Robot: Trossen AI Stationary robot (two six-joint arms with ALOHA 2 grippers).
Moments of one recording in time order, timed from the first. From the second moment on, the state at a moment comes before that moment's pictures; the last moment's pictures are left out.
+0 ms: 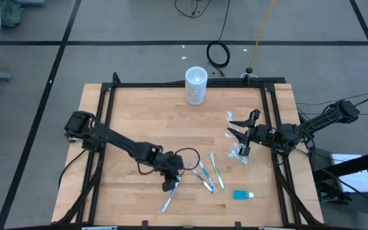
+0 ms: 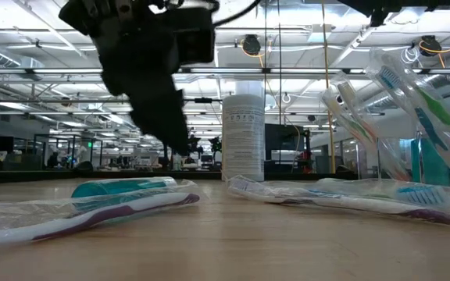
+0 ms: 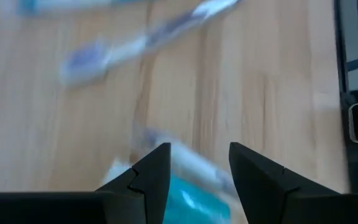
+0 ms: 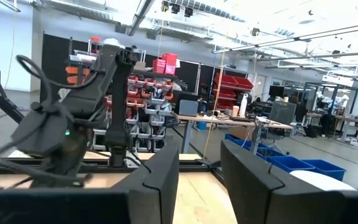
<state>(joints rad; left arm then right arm) -0.30 1.79 1.06 -0.17 0.13 -0.49 0.38 0.78 0.36 0.72 0.65 -0.30</state>
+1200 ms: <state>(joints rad) -0.17 1.95 1.06 0.08 0.09 0.17 0.38 0.78 0.36 0.75 0.65 -0.43</state>
